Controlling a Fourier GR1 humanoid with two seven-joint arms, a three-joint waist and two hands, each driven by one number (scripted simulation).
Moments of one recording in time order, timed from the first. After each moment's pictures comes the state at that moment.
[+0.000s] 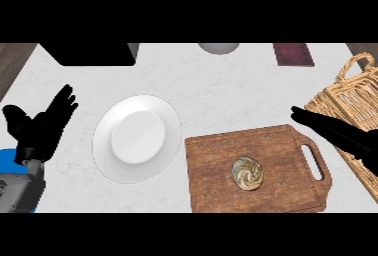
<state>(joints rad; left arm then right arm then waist) -0.20 0.47 -0.09 -1.36 0.32 0.15 0.15 -0.20 -0.56 0.02 -2.19 -0.02 0.67 0.56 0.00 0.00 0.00</state>
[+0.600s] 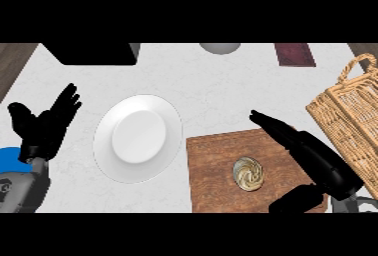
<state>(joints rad) -0.21 0.43 -0.07 -1.37 0.27 0.12 0.18 -0.11 -0.32 0.21 -1.89 0.42 0.44 0.16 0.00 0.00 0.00</state>
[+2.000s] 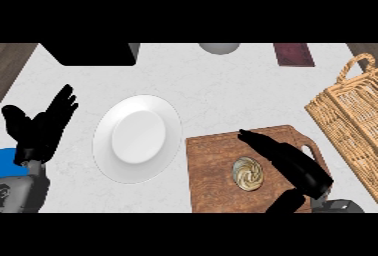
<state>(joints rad) -0.18 0.33 0.08 -1.42 0.14 0.02 0.23 -0.05 -0.26 0.23 -1.70 0.64 0.49 -0.07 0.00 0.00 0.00</state>
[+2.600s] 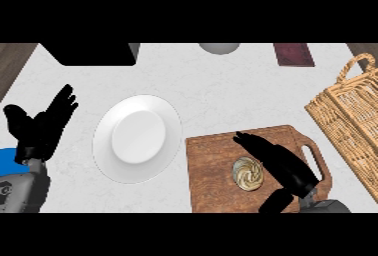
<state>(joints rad) -0.20 0.30 0.12 -1.38 0.10 -0.03 0.20 -0.05 -0.22 0.25 -1.60 0.80 0.40 -0.12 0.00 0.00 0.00</state>
